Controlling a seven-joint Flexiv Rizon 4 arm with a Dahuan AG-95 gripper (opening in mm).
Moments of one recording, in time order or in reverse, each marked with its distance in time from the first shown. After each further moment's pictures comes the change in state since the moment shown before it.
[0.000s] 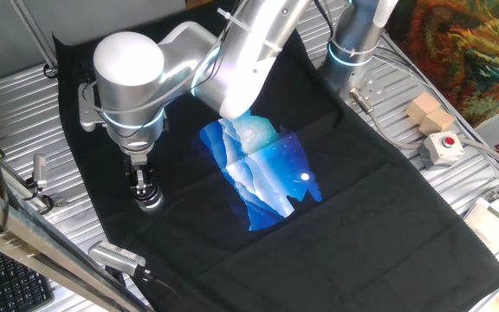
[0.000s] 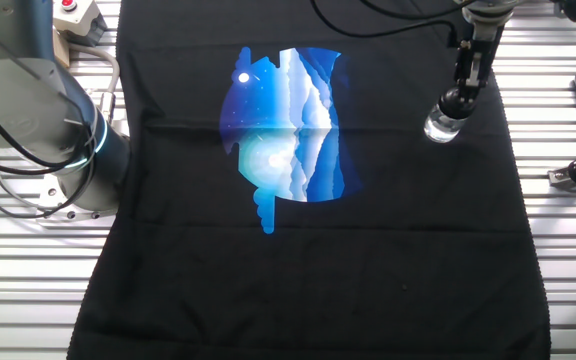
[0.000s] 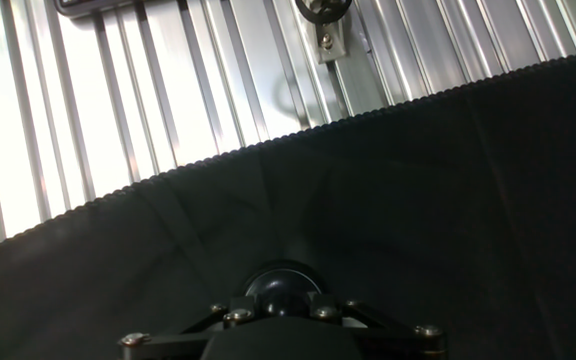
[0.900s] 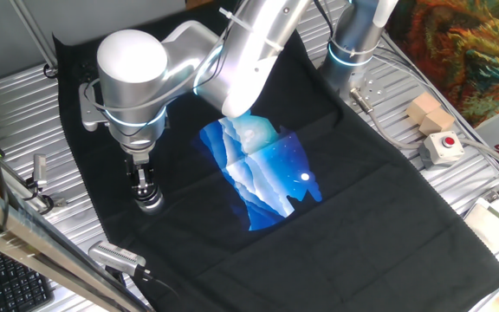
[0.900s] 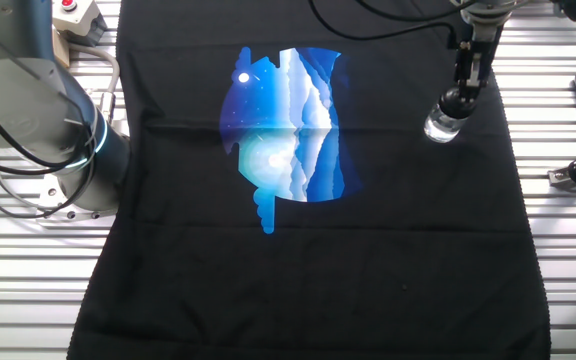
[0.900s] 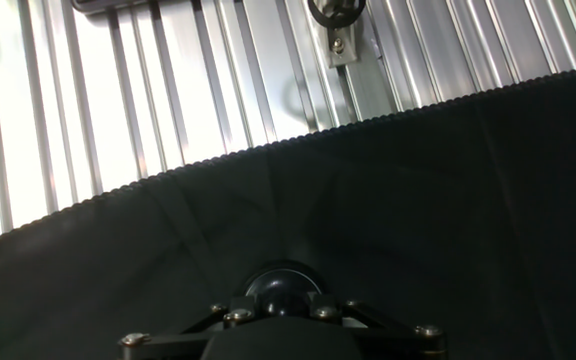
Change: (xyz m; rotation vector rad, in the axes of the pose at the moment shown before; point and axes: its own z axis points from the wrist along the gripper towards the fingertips) arm 0.000 0.001 -0.001 -0.011 -0.013 -0.037
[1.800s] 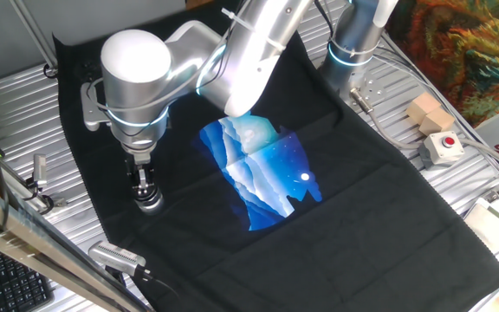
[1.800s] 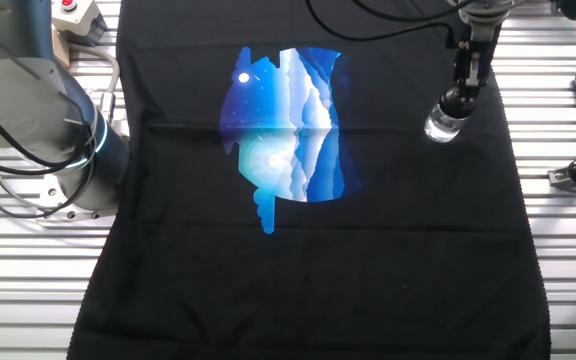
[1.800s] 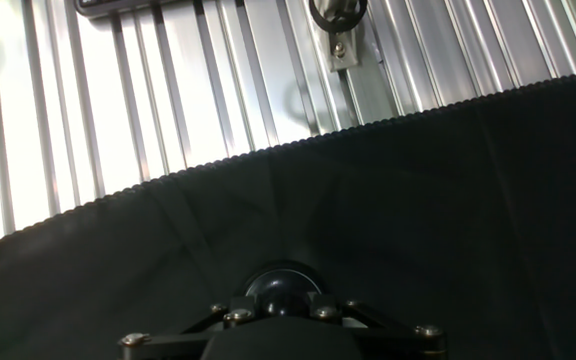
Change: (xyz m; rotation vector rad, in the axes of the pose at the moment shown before) arm -0.001 0.001 0.001 0.002 -0.014 -0.001
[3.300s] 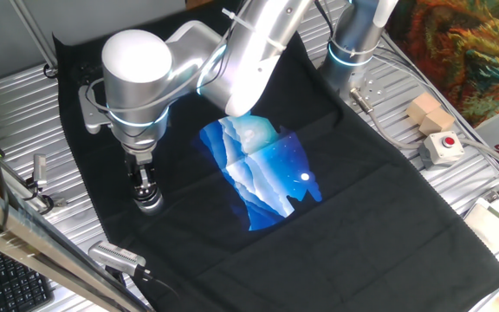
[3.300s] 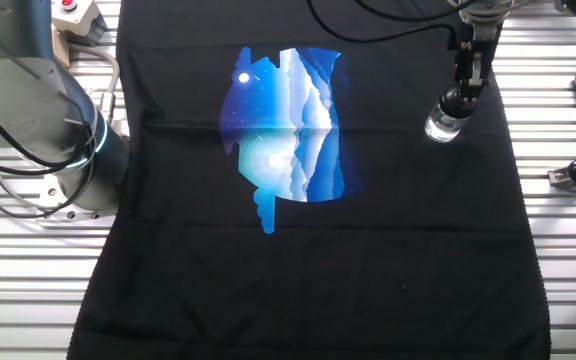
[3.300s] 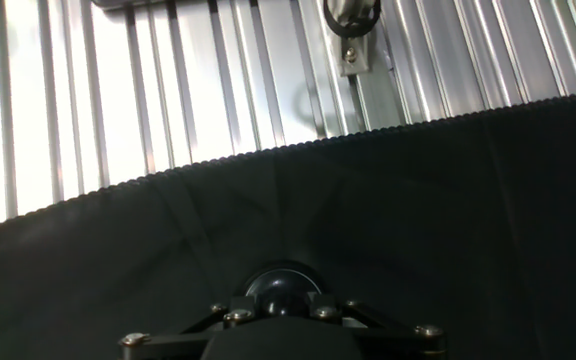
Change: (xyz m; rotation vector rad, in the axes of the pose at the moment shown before) arm 0.000 0.000 -0.001 -0.001 -0.004 -0.099
